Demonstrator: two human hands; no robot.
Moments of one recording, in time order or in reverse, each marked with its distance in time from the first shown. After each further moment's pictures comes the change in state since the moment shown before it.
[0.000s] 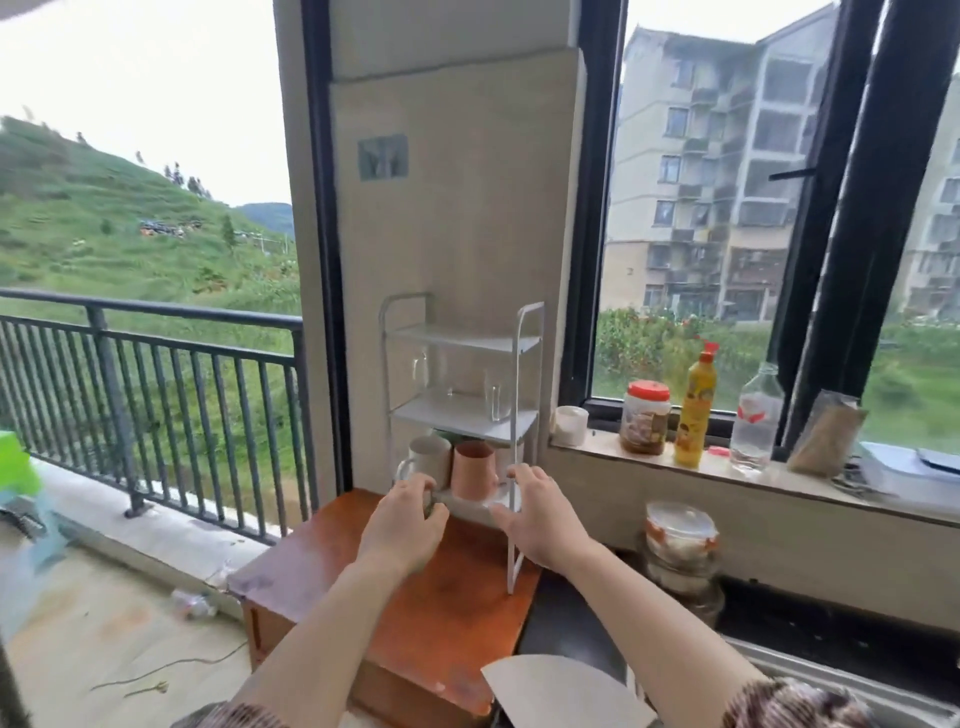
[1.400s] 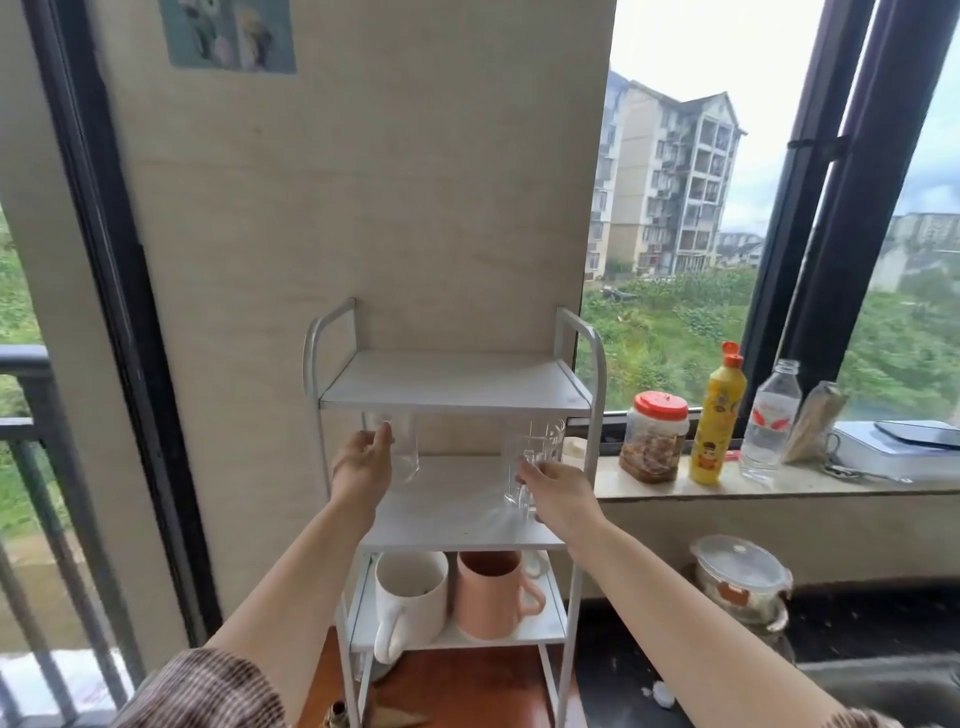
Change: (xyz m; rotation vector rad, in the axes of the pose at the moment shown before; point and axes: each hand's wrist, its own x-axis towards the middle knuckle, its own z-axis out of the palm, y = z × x) left_hand 0.416 -0.092 0.070 -0.681 -0.239 -0.195; right_hand 0.287 0.005 0.078 0.443 0.410 0.700
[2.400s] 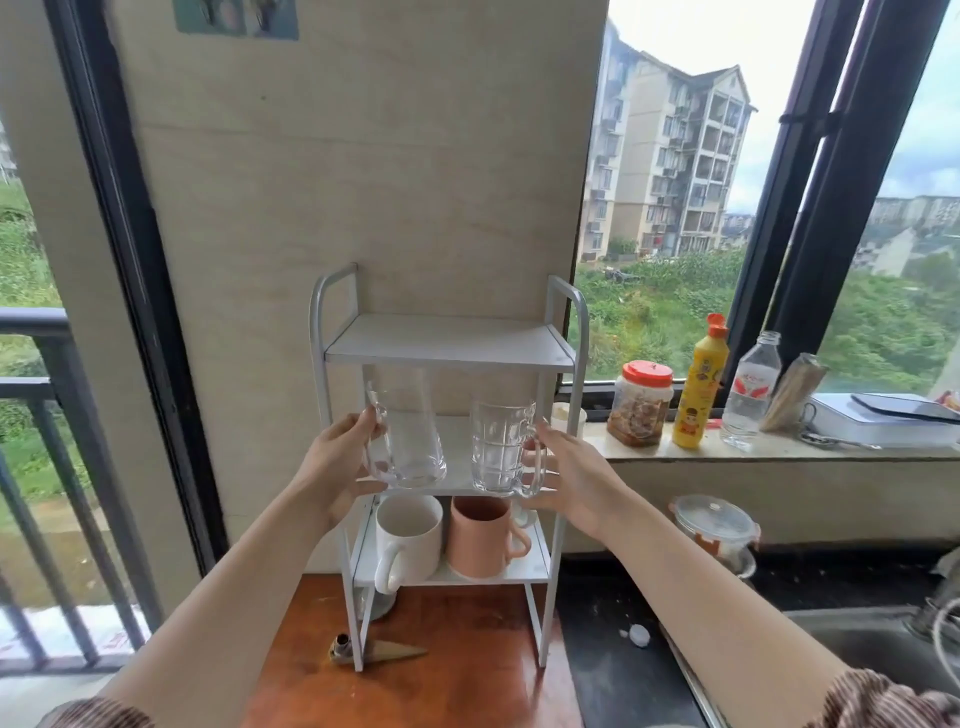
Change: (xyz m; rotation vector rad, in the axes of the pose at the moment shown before) left_hand -0.068 -0.003 -0.047 -0.356 -0.276 -0.096; right_hand -0.035 0.016 -0.033 0.472 -0.274 0.109
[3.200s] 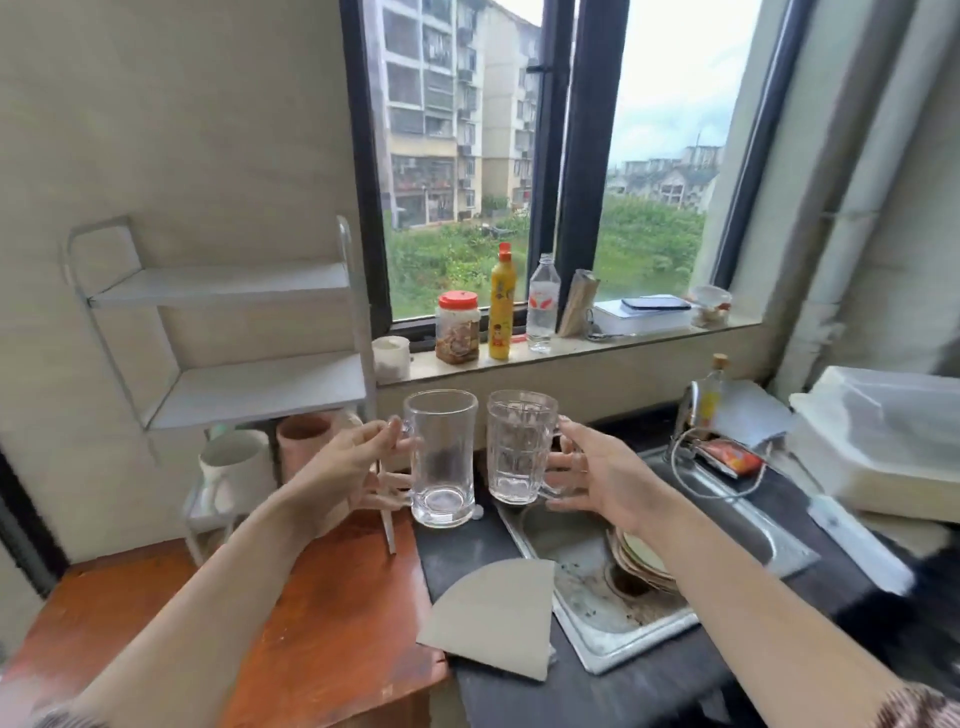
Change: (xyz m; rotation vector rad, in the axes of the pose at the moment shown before) left_hand -0.166 -0.069 0.158 0.157 -0.699 -0.125; right_hand -0.222 0.052 -0.212 0.003 0.256 0.025
